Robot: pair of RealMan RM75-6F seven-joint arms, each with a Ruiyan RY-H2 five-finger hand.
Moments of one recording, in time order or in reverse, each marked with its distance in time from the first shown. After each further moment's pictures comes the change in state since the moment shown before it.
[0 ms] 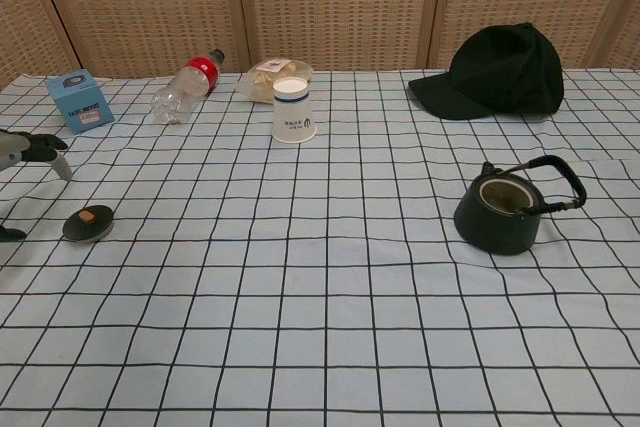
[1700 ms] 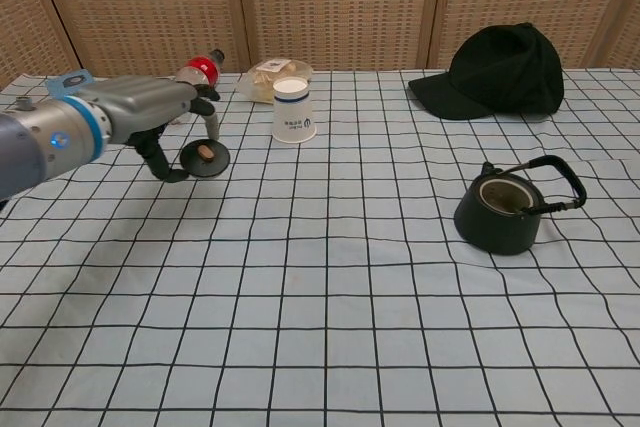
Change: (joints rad) left arm -0.309 -0.207 -0.092 0.032 -0.117 0.001 0.146; right arm 0.007 0.017 0.005 0.013 0.017 -0.019 0.080
